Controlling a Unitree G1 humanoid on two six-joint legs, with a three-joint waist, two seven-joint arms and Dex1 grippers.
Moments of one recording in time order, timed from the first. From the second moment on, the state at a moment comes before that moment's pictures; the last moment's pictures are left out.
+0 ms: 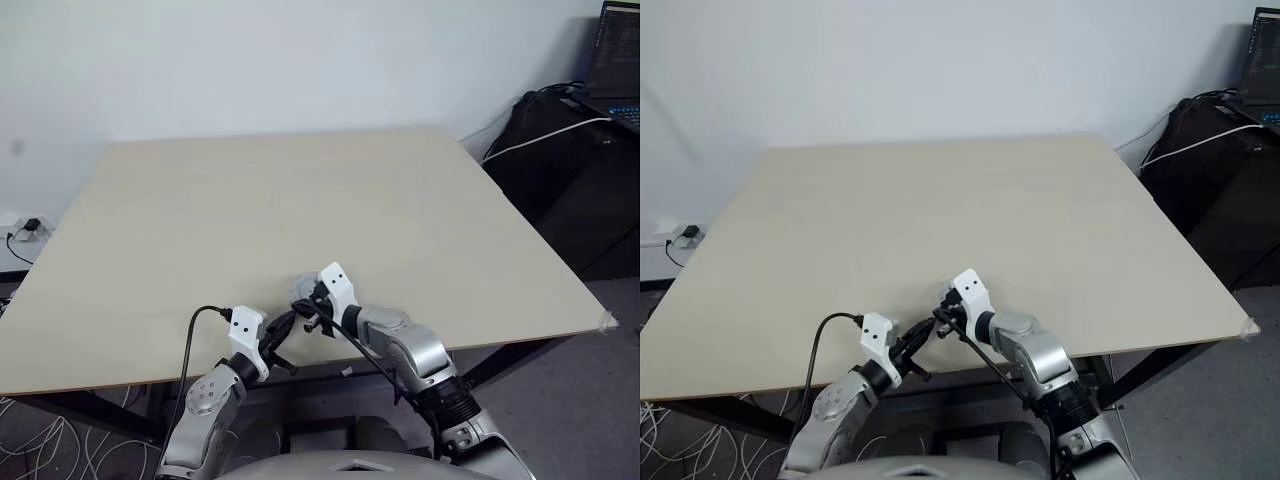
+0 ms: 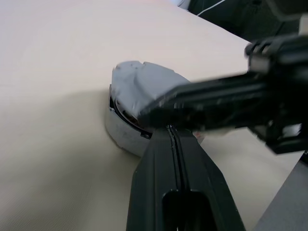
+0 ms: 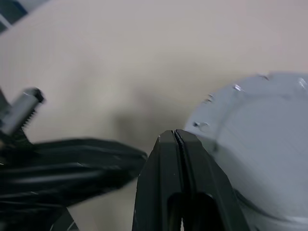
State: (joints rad) left arm 0.26 0.12 -0.19 -0.05 -0.23 0.04 -0.48; right arm -0.21 -0.12 0.34 -0.06 0.25 0.65 0.56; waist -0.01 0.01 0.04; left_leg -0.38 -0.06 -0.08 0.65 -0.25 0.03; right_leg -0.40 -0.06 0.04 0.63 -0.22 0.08
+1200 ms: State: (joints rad) left arm 0.27 0.12 -0.18 -0.05 -0.23 0.03 -0.49; right arm -0.29 -0.25 0.30 0.24 0.14 0.25 0.74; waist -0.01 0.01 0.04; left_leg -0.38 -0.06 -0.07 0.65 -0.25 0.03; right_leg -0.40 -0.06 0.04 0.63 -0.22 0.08
